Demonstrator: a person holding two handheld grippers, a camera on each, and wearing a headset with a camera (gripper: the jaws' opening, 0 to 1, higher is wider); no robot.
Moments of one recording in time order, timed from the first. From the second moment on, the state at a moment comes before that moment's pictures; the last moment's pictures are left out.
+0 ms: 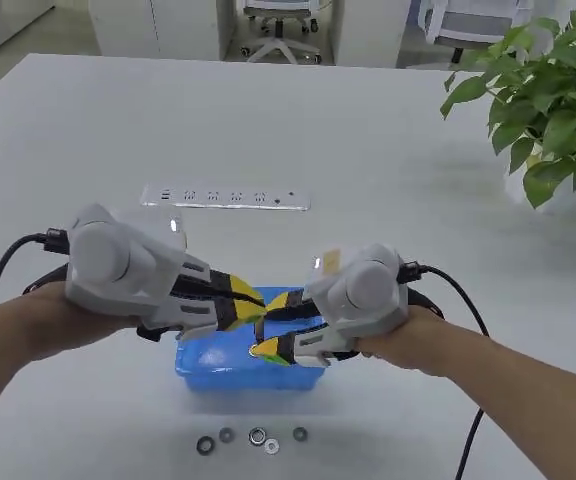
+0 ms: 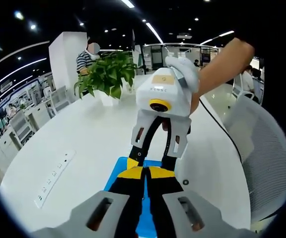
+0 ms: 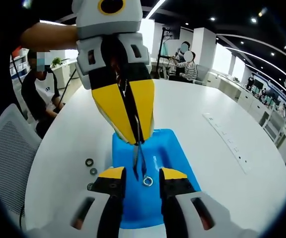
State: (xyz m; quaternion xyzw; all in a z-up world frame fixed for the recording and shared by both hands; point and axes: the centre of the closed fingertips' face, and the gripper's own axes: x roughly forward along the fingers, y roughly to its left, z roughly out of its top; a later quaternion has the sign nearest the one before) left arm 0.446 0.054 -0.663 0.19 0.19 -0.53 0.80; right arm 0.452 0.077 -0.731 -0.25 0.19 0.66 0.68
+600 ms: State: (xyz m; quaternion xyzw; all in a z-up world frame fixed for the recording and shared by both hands) left arm 0.425 0.041 -0.639 0.20 0.18 -0.55 0.79; right arm 0.438 0.047 -0.709 -0.24 0.20 0.62 0.72
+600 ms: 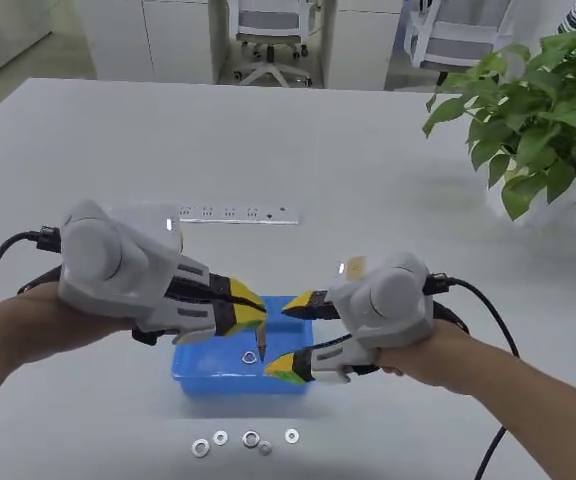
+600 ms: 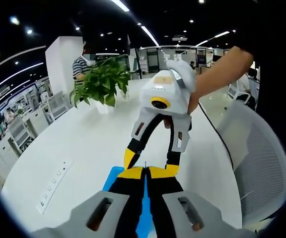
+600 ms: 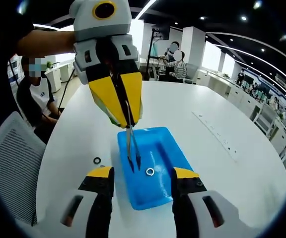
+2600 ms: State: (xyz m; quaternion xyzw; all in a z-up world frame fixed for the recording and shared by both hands) left arm 0.380 -0.006 -0.680 0.20 0.19 -0.59 0.76; right arm 0.375 -0.012 -0.733 -0.20 0.26 0.59 0.74
